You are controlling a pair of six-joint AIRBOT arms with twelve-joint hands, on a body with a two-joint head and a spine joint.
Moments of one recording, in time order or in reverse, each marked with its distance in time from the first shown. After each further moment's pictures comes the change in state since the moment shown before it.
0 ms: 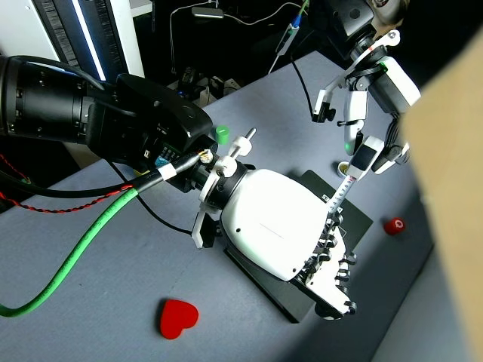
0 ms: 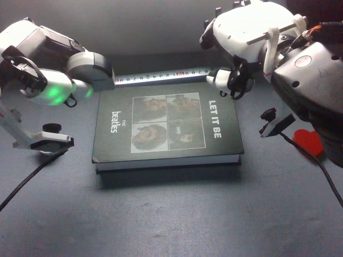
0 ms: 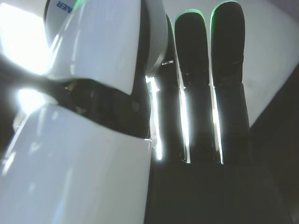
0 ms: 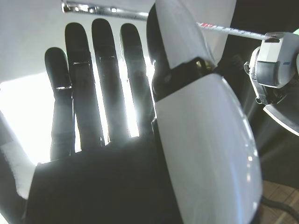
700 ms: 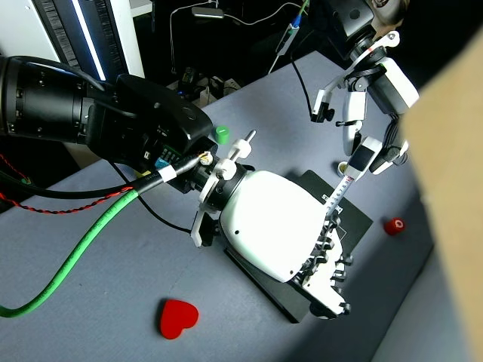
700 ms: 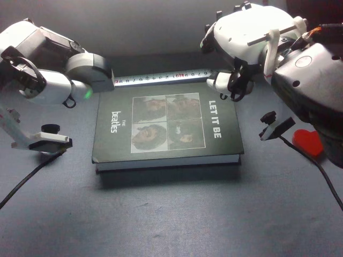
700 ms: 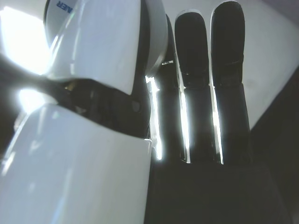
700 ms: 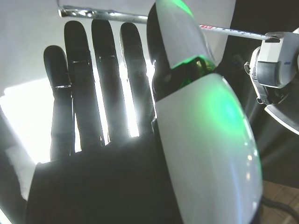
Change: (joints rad) left arm 0.000 0.005 0.003 -0.003 0.013 0.008; right arm 0.000 0.000 0.000 0.031 -0.007 -0.001
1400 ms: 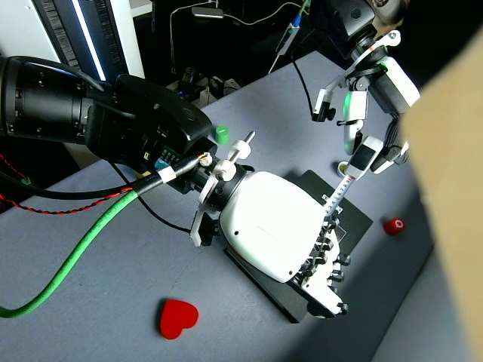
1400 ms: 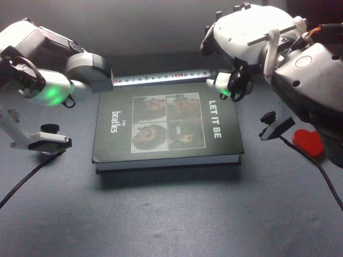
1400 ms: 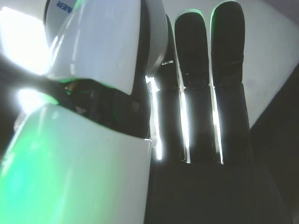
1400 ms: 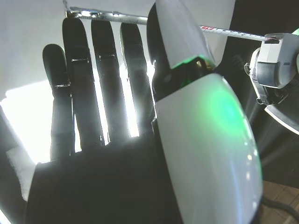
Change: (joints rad) left arm 0.000 0.001 0.000 0.000 0.001 0.001; right arm 0.000 0.001 0.000 0.000 -0.003 0.000
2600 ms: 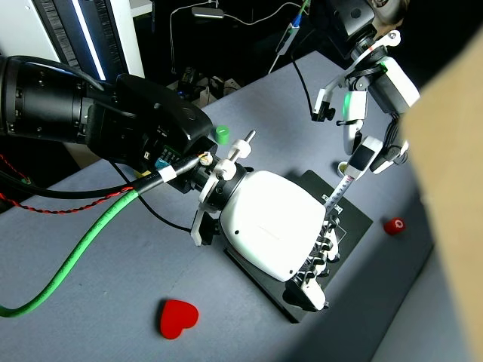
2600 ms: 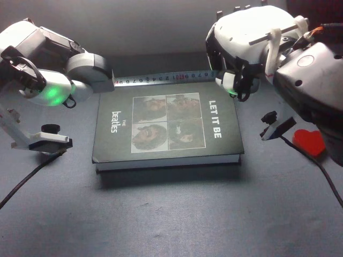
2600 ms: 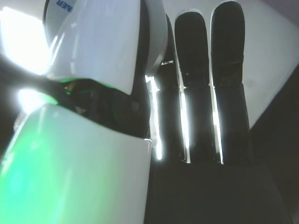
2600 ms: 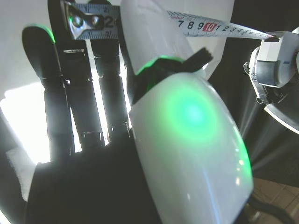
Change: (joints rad) left arm -0.002 0.001 -0.001 -0.003 0.003 -0.001; right arm 0.000 0.010 -0.005 -0.001 -0.007 0.002
